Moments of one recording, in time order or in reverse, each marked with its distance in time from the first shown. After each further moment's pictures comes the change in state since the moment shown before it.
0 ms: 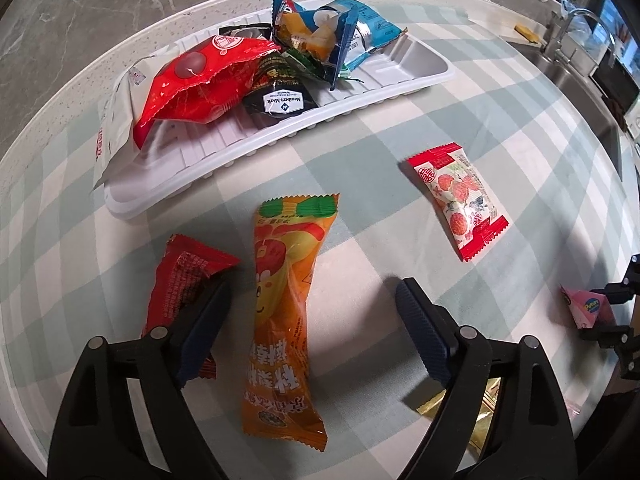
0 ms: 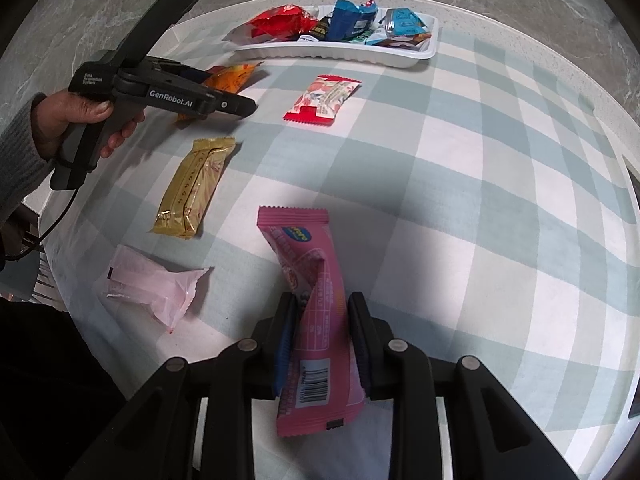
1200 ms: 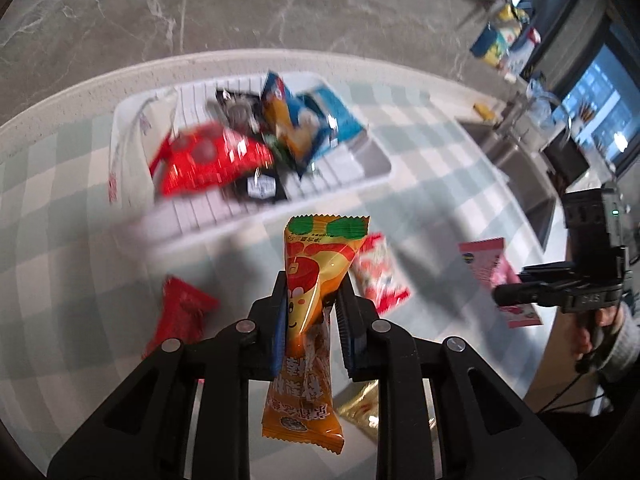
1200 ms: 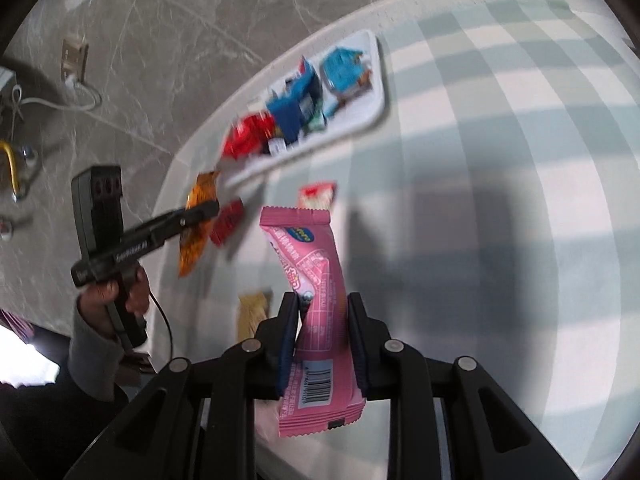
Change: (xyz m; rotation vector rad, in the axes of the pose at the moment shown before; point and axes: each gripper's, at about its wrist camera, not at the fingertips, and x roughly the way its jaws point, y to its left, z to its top) left arm -0.074 0.033 0.029 -0.164 -0.138 -0.279; right arm -0.012 -0.085 0.075 0.444 -0.117 0.402
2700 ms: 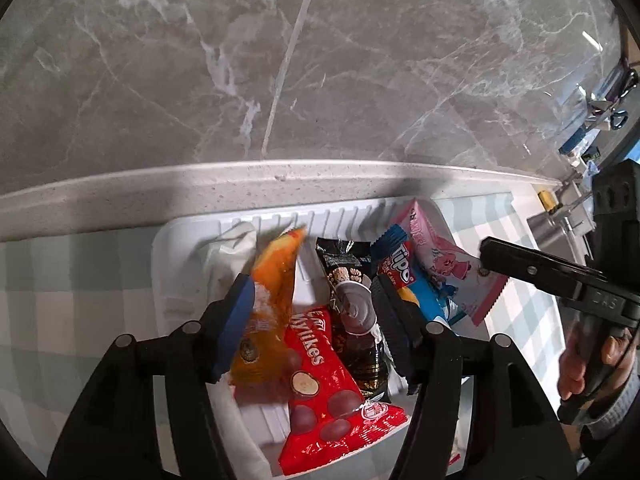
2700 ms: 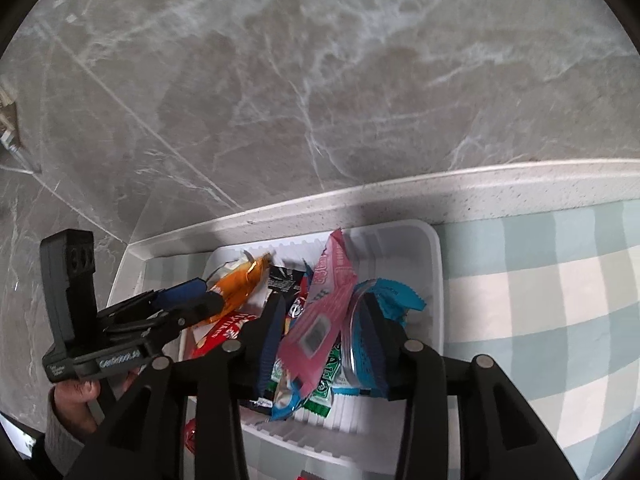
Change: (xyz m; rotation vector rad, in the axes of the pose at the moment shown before) left arm 0.049 0.106 0.158 -0.160 -0.077 0.119; right arm 0.074 0.043 0.218 -0.112 -0.166 -0.170
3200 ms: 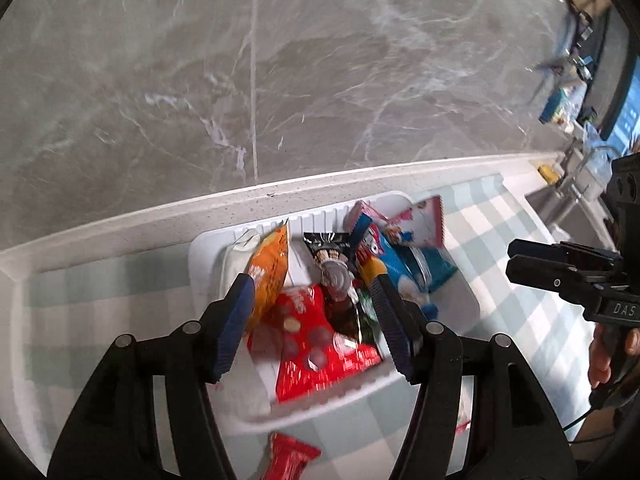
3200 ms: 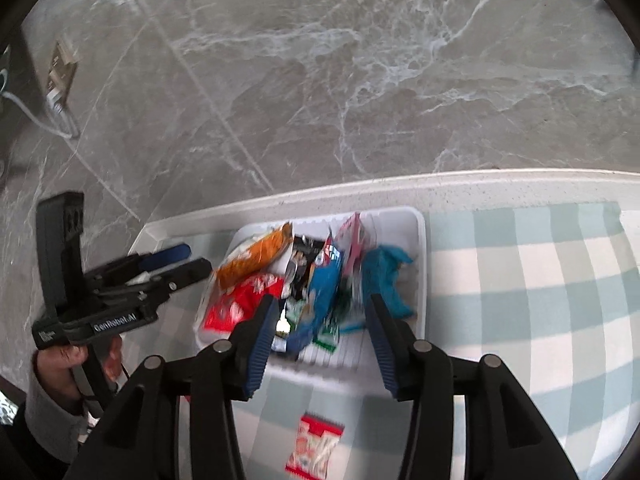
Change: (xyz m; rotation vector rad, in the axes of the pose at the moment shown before) left arm -0.082 -0.054 -0.044 0.176 -0.111 0.127; right arm -0.065 0.026 -0.058 -0.101 -0.081 -0.030
